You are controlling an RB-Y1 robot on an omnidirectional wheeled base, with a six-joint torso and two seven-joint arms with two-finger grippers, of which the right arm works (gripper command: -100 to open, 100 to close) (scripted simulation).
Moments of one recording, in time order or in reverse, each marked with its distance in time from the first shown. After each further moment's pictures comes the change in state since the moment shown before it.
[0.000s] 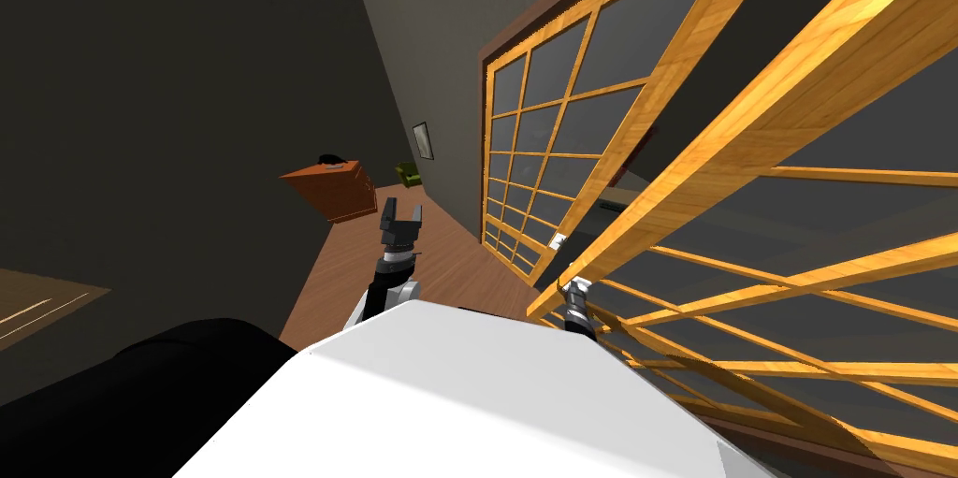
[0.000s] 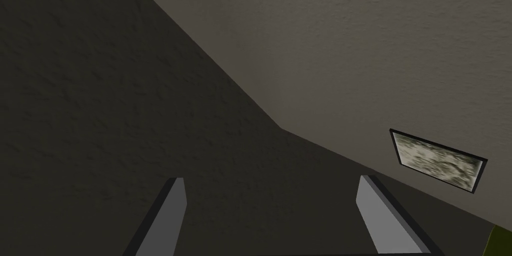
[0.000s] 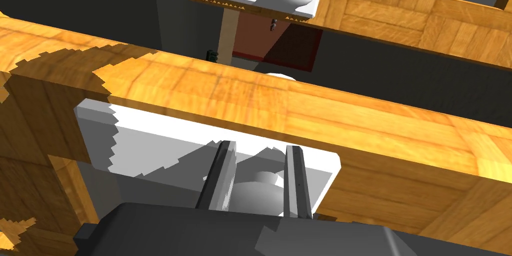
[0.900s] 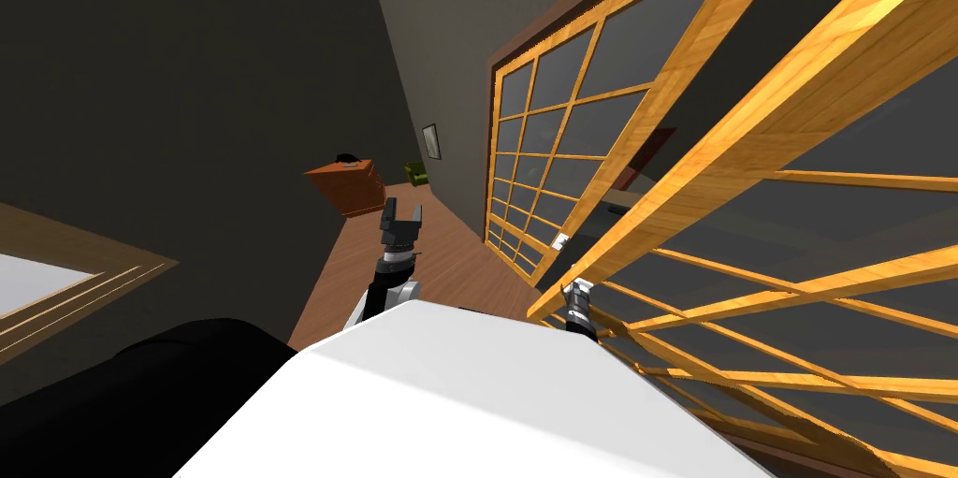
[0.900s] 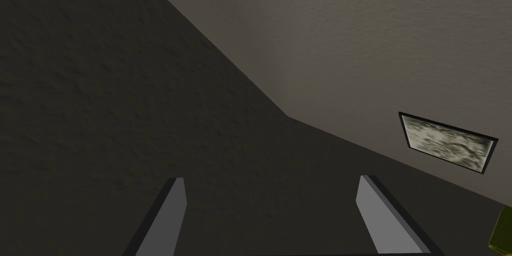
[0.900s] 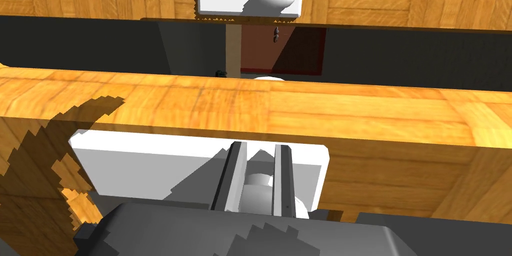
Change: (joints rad) arm -0.005 -0.023 0.040 0.030 -0.070 -0.029 -0.148
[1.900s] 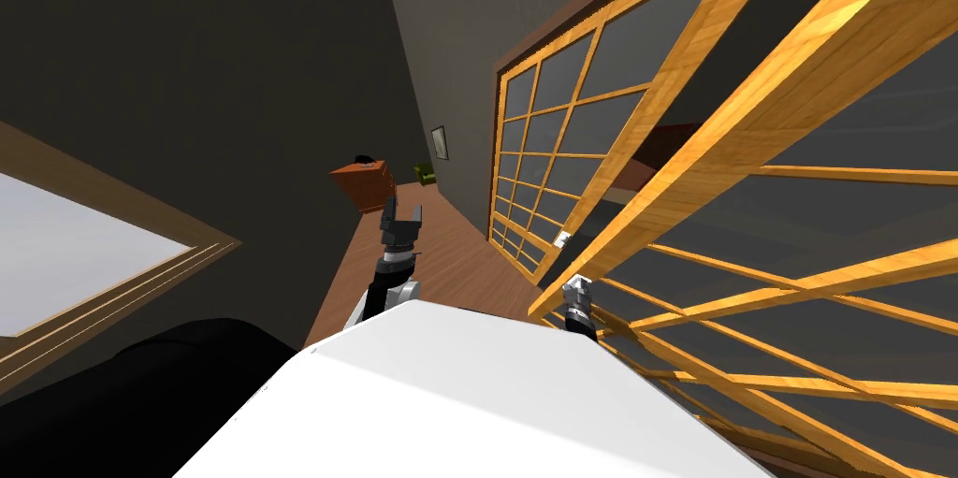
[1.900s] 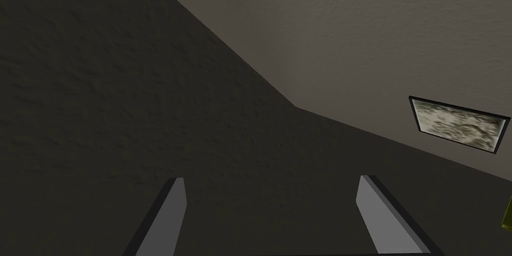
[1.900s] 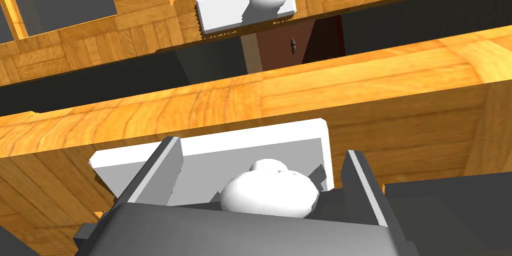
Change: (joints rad) arm 0.002 -0.014 0.060 -0.022 -0.094 0.013 -0.189
